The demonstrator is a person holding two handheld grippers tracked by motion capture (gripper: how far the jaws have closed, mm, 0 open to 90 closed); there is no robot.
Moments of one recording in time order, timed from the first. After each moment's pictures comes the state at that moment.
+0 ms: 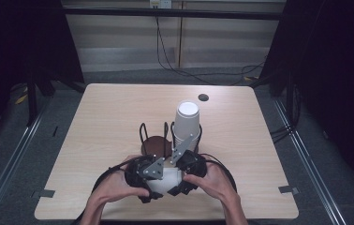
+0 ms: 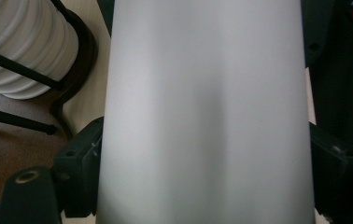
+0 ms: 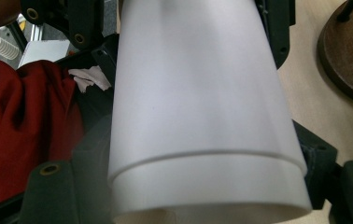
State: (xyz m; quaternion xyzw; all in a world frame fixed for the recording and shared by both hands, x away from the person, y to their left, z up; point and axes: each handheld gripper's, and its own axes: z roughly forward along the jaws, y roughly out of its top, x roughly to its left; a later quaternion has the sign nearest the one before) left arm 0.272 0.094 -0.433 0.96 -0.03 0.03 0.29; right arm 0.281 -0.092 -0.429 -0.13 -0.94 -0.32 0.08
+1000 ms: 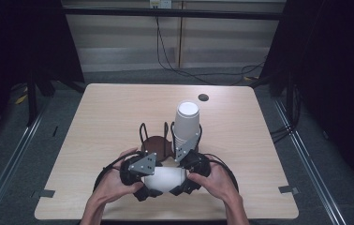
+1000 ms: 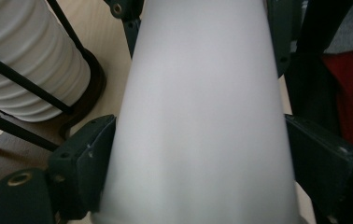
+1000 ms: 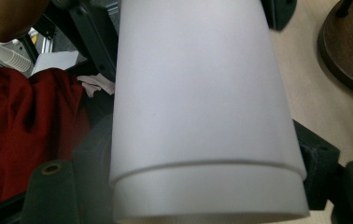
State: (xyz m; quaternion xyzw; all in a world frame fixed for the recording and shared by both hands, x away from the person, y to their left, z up) left arm 0.276 0.114 -0.425 0.92 -0.03 0.01 0.38; right arm 0.282 -0.103 -0.432 -0.14 -0.93 -0.34 0.10
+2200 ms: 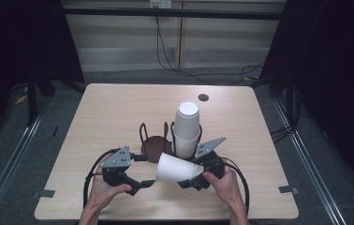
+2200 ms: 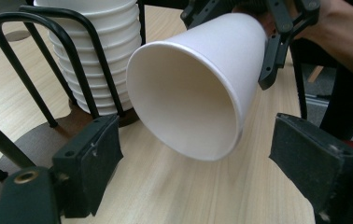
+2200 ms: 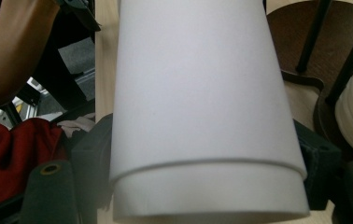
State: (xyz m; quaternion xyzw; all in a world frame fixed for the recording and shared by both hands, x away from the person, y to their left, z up) left arm 0.274 0.161 -0.439 0.85 0.11 0.04 0.52; right arm 0.277 -0.149 -0.452 -0.22 -0.87 -0.44 0.06
